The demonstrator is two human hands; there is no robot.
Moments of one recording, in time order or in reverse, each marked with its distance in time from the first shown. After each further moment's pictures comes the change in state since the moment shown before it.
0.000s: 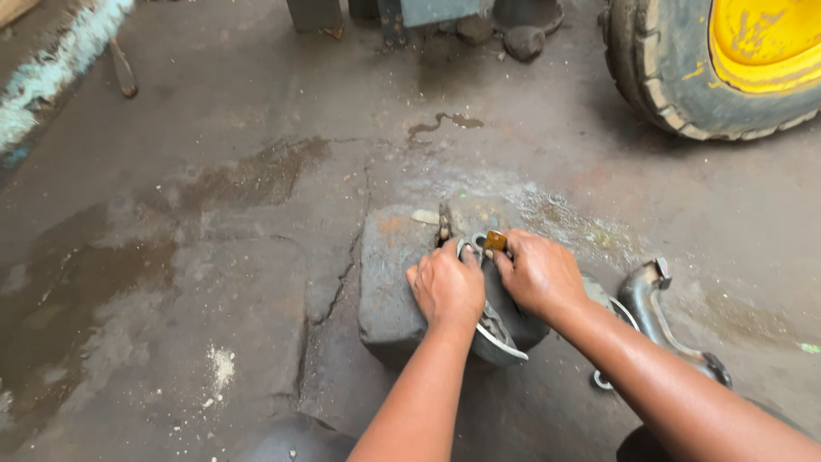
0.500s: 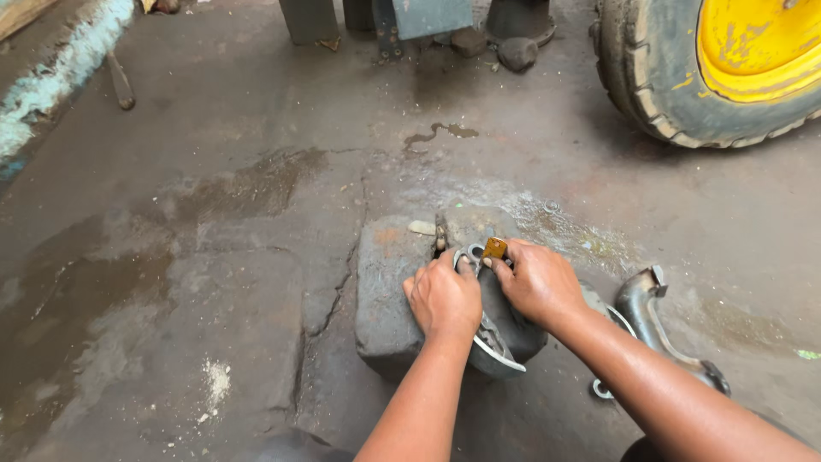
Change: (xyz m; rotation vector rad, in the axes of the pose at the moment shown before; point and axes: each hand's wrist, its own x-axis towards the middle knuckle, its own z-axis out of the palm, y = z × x) left_hand -0.003 0.002 -0.006 -0.047 -0.051 -0.051; right_hand 0.001 0.001 -0.004 -0.002 -0.098 0.100
